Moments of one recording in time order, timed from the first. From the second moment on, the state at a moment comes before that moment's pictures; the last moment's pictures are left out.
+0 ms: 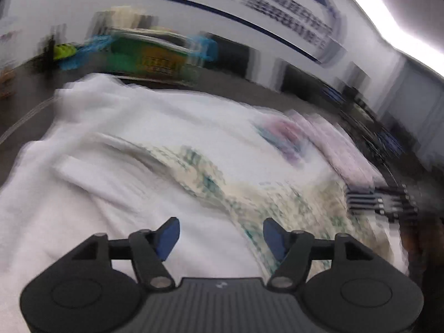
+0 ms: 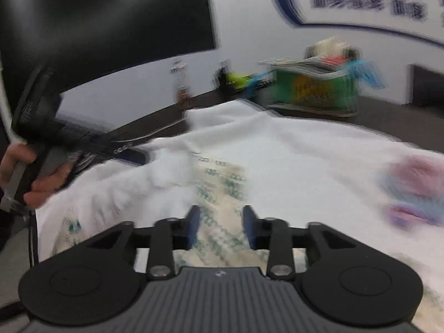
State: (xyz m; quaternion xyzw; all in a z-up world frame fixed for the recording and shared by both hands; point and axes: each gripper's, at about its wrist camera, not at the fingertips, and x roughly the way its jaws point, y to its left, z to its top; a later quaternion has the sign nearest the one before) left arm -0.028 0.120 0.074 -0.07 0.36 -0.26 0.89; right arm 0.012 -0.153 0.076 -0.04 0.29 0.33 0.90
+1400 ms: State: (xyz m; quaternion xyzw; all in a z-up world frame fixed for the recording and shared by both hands) left arm 0.095 0.104 0.033 -0.28 0.39 -0.09 0.87; right arm 0.075 -0.238 0.013 0.22 0.31 0.12 0.92
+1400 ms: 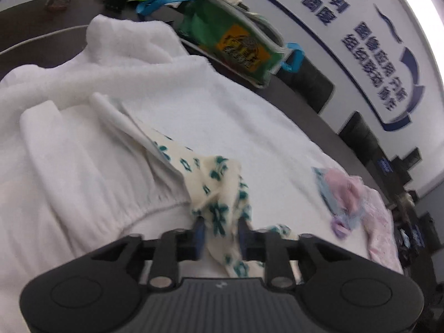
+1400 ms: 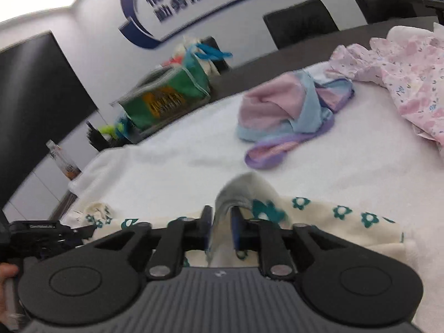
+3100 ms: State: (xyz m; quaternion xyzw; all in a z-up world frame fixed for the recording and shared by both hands) left arm -0.121 -0.106 0.022 0.07 0.33 -0.31 0.89; right arm 0.042 -0.209 0.016 -0.12 0.38 0.28 0.87
